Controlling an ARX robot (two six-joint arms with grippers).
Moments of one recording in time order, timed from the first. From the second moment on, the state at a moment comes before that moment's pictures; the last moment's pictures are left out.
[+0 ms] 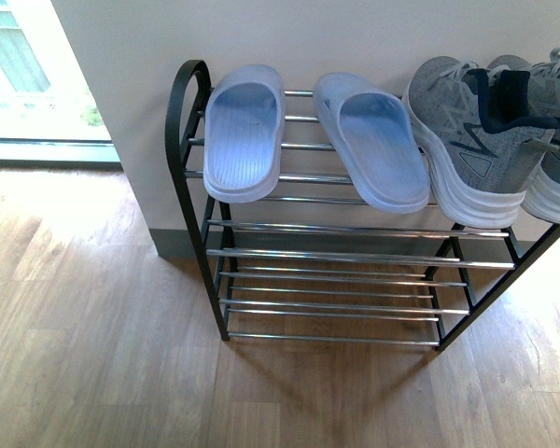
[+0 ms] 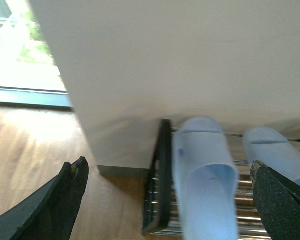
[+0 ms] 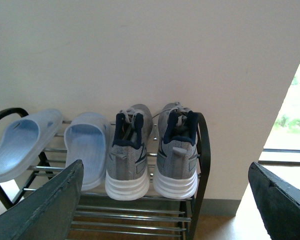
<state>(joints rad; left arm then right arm) -0.29 1.57 1.02 0.16 -0.19 -0.17 0.00 0.00 0.02 0.00 0.00 0.00</state>
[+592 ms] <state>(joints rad) -0.08 1.07 0.25 0.81 -0.08 -0.01 0.00 0.00 0.02 0.00 0.00 0.00</state>
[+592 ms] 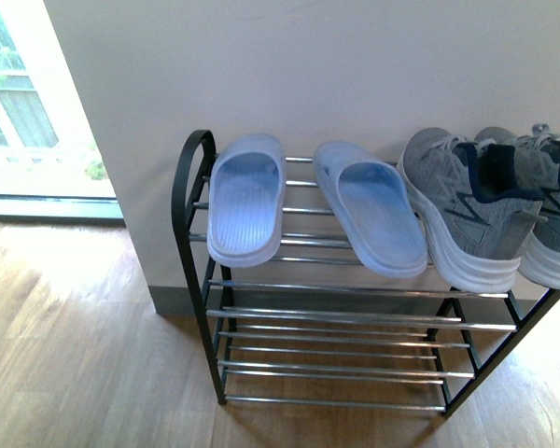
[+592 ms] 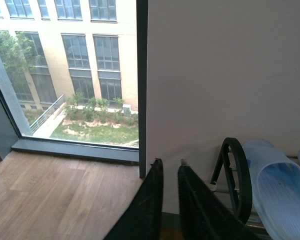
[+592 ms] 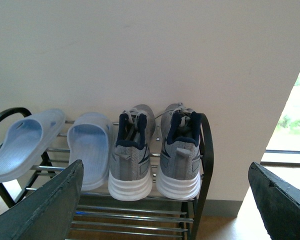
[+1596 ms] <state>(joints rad) 0.00 0.49 0.01 0.48 0.00 -0.01 0.00 0.00 0.02 0.00 0.00 0.00</state>
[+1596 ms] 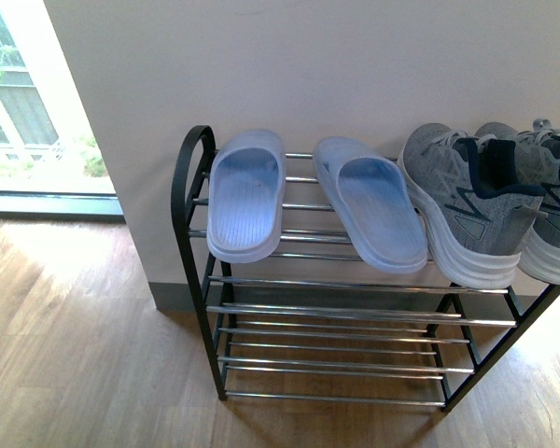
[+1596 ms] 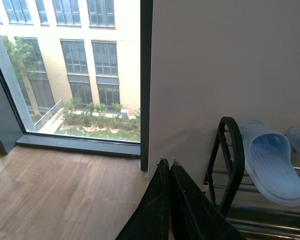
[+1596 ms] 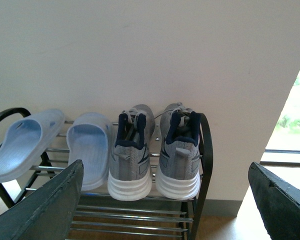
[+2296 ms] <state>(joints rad) 0.00 0.21 0.01 0.21 0.00 -0.01 0.00 0.00 0.02 0.00 0.00 0.00</state>
